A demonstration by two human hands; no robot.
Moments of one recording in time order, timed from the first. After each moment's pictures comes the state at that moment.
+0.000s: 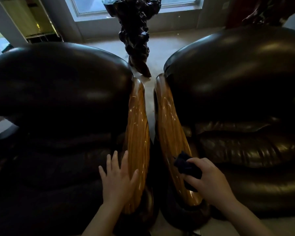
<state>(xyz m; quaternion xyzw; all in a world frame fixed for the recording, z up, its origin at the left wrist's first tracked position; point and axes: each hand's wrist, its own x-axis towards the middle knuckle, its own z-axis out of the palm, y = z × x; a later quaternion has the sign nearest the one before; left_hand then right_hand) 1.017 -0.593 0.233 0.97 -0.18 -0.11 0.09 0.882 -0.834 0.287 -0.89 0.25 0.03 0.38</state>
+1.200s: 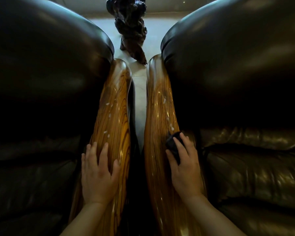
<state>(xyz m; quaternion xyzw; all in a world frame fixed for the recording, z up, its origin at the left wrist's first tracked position) 1.156 -0.698 0.037 0.97 -0.13 0.04 0.19 1.061 -0.921 0.054 -0.88 0.25 -0.20 0.36</state>
